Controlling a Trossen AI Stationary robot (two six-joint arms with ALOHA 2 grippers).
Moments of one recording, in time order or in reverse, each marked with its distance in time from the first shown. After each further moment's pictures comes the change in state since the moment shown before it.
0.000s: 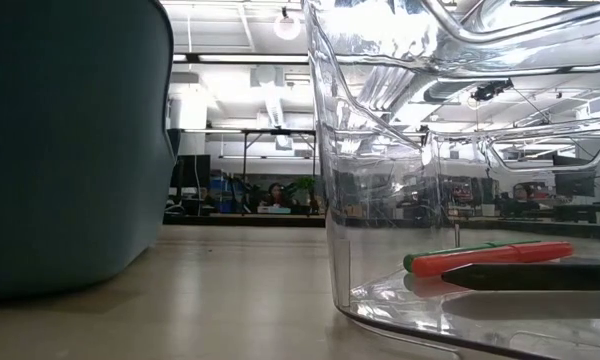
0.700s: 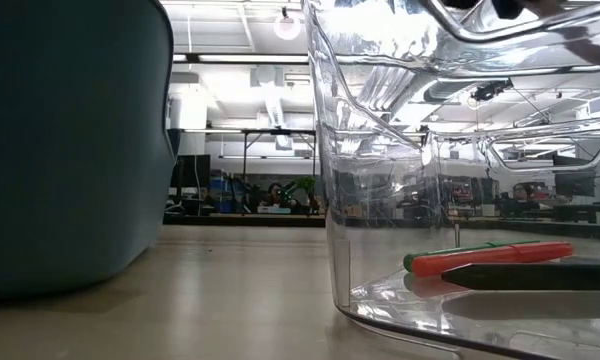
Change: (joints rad) left arm -0.114 -0.014 -0.006 0.127 -0.148 0.102; right arm 0.035 0.127 0.000 -0.159 -0.028 -0.241
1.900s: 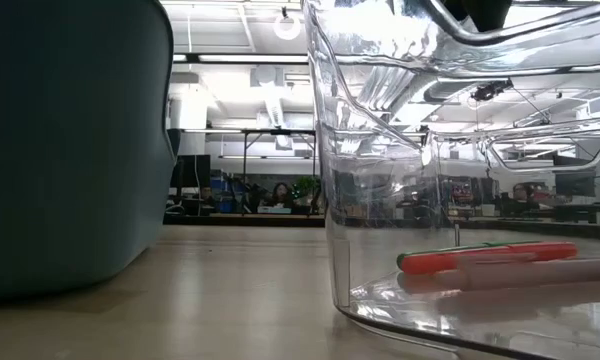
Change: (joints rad) left arm 0.597 -0.266 -0.669 0.805 0.571 0.023; right arm -0.034 0.017 0.000 0.023 -0.074 -0.014
